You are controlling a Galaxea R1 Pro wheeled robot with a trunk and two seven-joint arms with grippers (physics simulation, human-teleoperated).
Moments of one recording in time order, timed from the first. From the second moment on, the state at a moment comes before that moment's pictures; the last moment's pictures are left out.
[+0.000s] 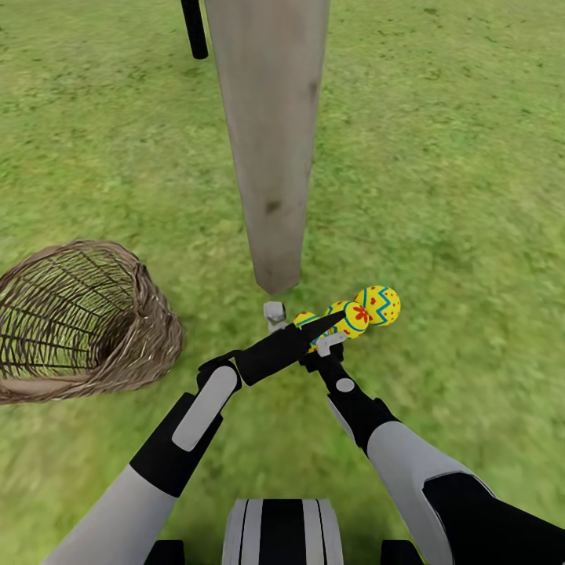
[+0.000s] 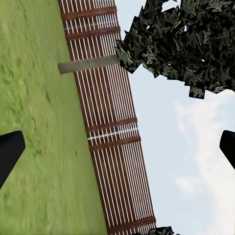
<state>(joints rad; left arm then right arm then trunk) -0.69 -0.09 -0.46 -1.33 1.13 0.52 -0.56 -0.93 0.17 0.13 -0.34 0.25 -0.23 -0.08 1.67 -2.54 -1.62</state>
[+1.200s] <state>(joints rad) -0.69 -0.09 -0.46 -1.32 1.13 0.52 -0.56 -0.93 0.17 0.13 -0.31 0.24 -0.23 -0.08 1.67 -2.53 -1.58</state>
